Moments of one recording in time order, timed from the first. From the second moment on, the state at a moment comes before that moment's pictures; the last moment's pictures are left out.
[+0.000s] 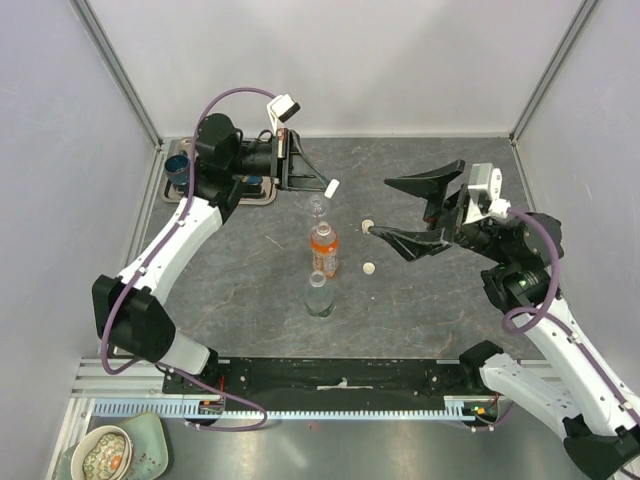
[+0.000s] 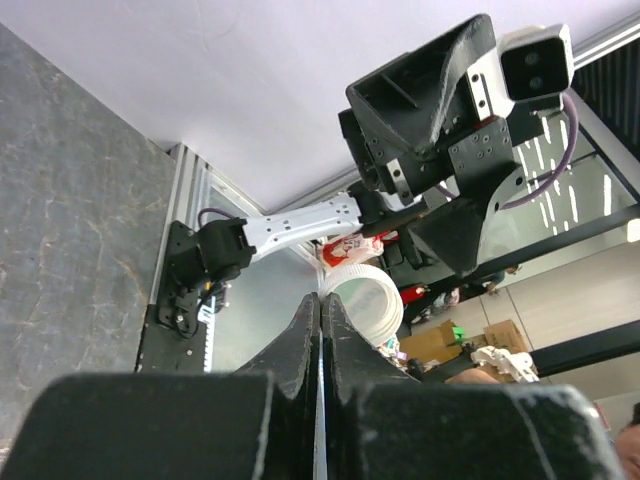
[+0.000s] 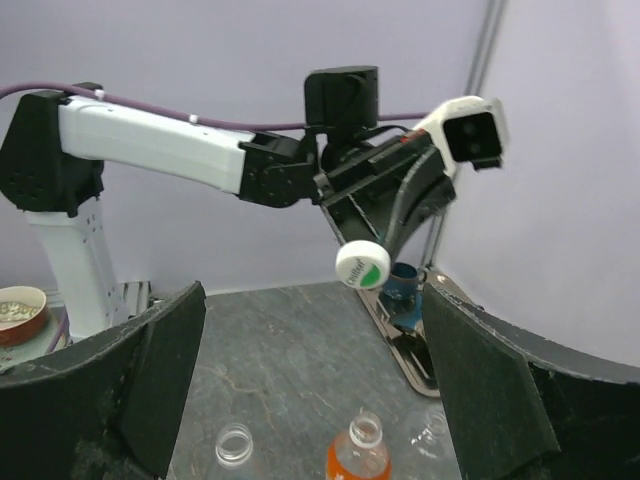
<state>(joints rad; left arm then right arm) -0.38 1.49 1.39 0.31 1.29 -1.14 0.46 0.82 0.95 0.36 -0.73 0.25</state>
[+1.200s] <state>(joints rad) -0.41 1.45 1.30 0.54 1.29 -1.38 0.85 1.01 0.95 0.45 -0.24 -0.18</state>
